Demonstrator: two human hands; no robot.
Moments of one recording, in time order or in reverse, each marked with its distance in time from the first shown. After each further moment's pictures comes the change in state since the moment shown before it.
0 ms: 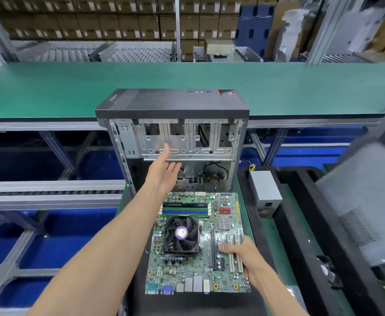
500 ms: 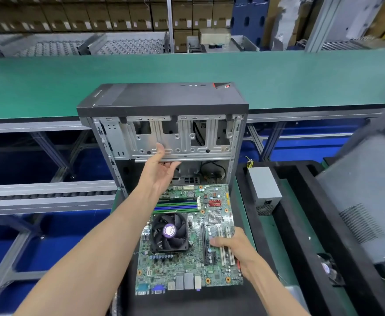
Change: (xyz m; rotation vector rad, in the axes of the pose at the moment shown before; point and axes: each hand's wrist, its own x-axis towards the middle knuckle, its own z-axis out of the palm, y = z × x) left_hand 0.032 -0.007 -0.003 -0.103 0.030 0.016; right_hand 0.023 -0.020 0.011 0.052 -0.054 -0.017
